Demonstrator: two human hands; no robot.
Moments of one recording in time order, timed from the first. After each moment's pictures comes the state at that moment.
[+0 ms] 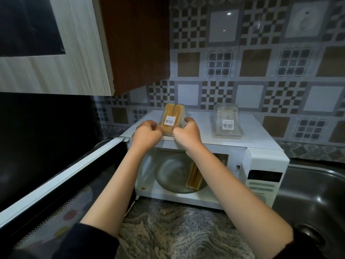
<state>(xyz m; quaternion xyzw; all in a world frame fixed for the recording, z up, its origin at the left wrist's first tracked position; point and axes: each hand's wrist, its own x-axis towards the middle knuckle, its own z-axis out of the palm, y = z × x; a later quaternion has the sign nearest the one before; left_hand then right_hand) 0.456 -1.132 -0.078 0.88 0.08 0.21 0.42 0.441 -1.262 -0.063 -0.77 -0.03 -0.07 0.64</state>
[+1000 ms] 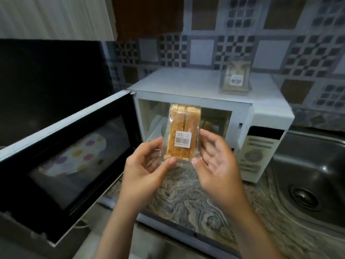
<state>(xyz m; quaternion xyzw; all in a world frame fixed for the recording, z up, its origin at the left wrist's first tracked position) 0.241 -1.187 -0.160 0.71 -0.03 0.23 0.67 0.264 -1.339 -0.154 -0.67 -0.20 -0.05 0.71</state>
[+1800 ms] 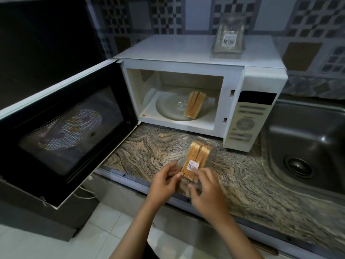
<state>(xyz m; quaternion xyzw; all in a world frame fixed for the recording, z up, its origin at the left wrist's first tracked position) 0.247 -1.226 -0.337 0.81 0.08 0.04 0.58 0.245 -1.382 -0.337 -0.88 -0.20 -0.14 0.40</state>
